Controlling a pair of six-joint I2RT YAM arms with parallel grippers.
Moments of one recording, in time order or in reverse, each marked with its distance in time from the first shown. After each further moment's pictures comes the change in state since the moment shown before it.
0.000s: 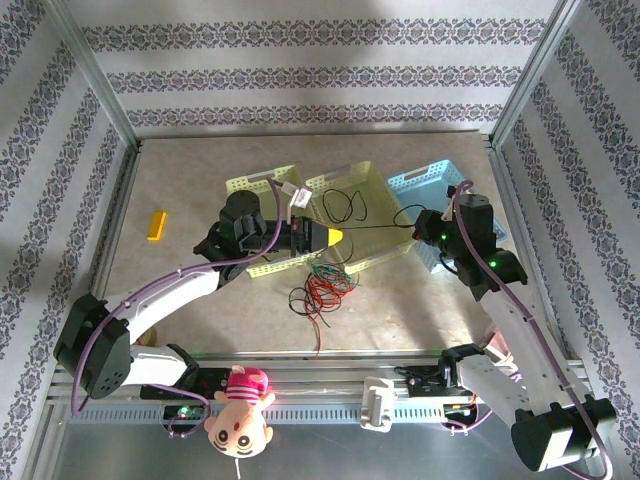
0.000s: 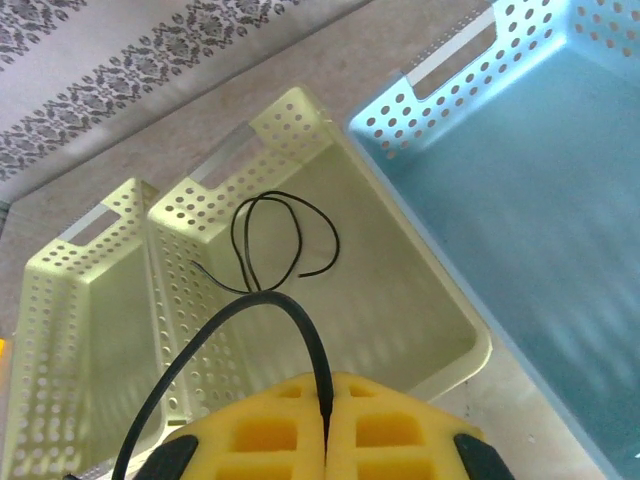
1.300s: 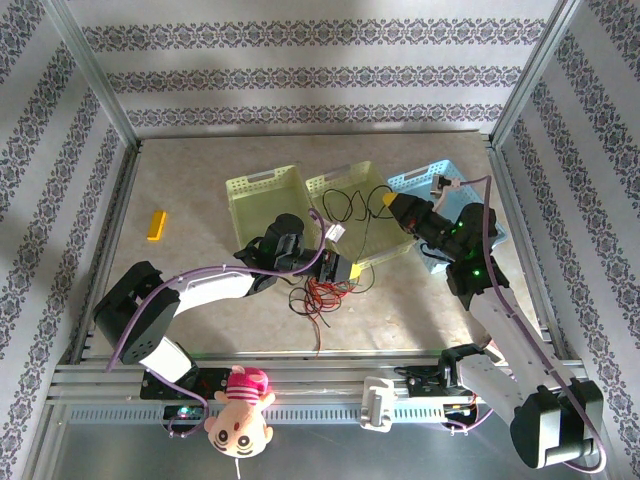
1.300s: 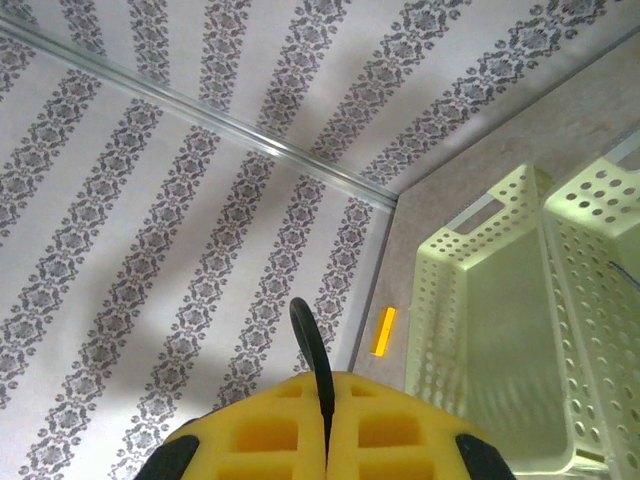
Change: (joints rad) left arm -0.151 0.253 -0.048 0.000 -0.083 0.090; right arm -0.018 0.010 -0.238 0.830 -0.579 0.544
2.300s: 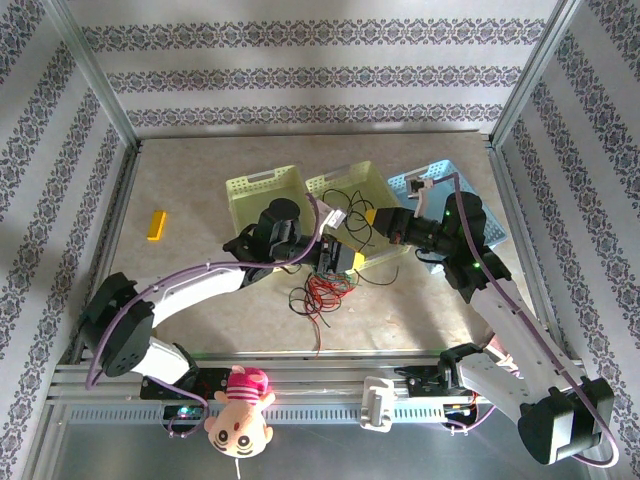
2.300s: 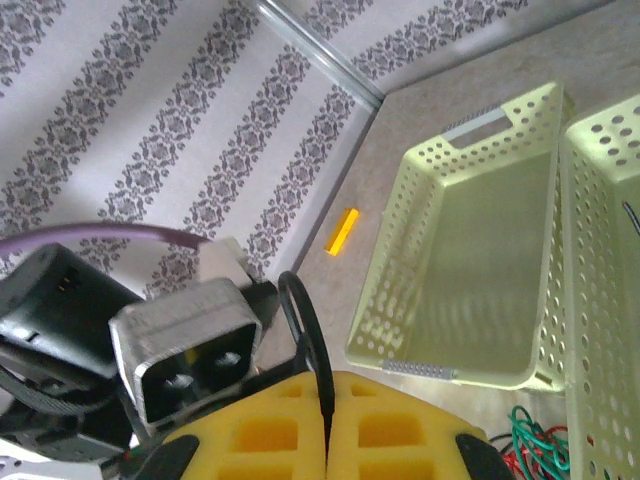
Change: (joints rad) left arm 0.002 -0.086 0.122 -0.155 -0.004 0.059; right arm 0.115 0.026 0.140 -0.324 -0.082 -0.357
